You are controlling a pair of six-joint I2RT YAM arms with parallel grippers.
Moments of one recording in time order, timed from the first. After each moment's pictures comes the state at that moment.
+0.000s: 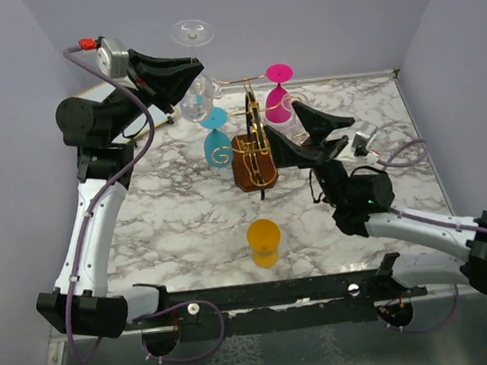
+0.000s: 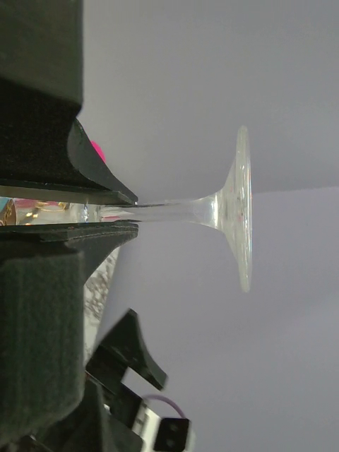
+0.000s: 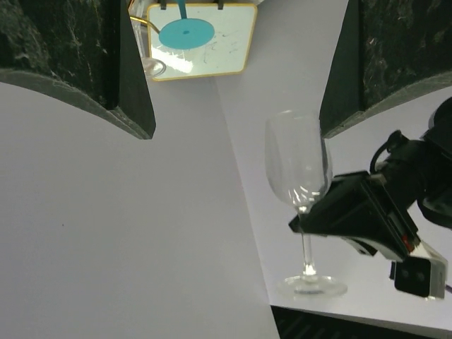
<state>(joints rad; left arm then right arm) -0.20 1.28 1.48 0.46 0.81 -0.52 0.91 1.22 0.69 1.37 0.20 0.06</state>
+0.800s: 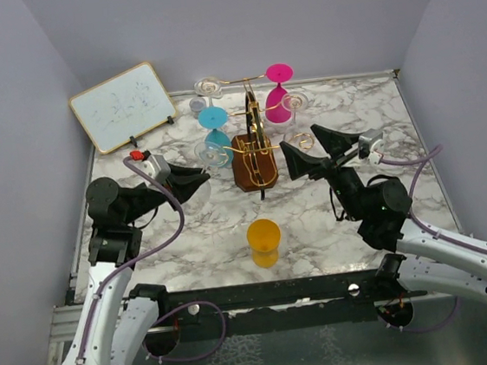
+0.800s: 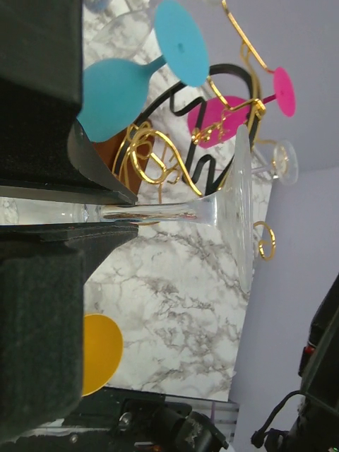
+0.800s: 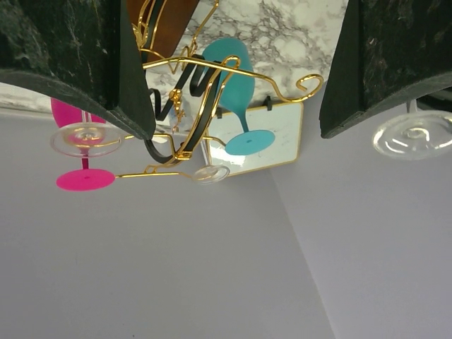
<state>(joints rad) -0.16 0.71 0.76 0.08 0.94 -0.05 0.91 0.86 0.58 0.83 0.36 0.06</state>
